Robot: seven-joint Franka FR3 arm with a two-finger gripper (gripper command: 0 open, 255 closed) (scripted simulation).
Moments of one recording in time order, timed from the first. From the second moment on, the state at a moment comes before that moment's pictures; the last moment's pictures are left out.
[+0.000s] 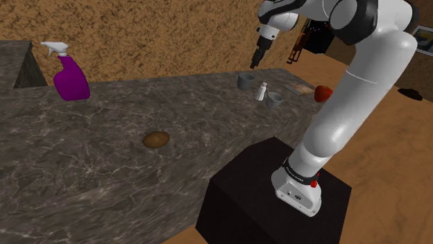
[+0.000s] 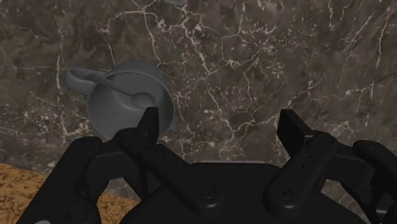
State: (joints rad) arm -0.11 0.08 -0.49 -1.90 0.18 1.91 -0.91
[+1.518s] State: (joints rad) arm -0.32 0.64 -0.46 -1.42 0.40 1.86 -1.14
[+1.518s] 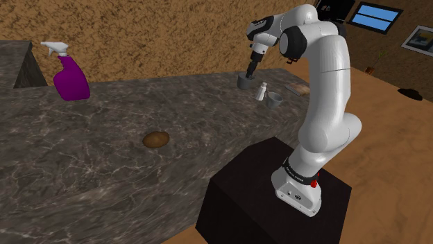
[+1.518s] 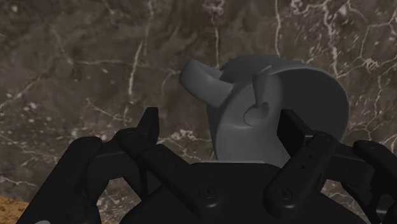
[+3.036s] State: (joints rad) arm -0.33 0.60 -0.47 -1.35 0.38 1.76 -1.12
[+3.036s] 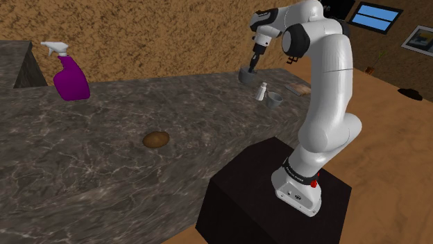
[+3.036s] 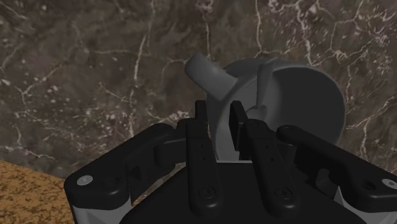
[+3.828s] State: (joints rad) arm -0.35 0.59 -0.48 -1.21 0.37 1.61 -1.09
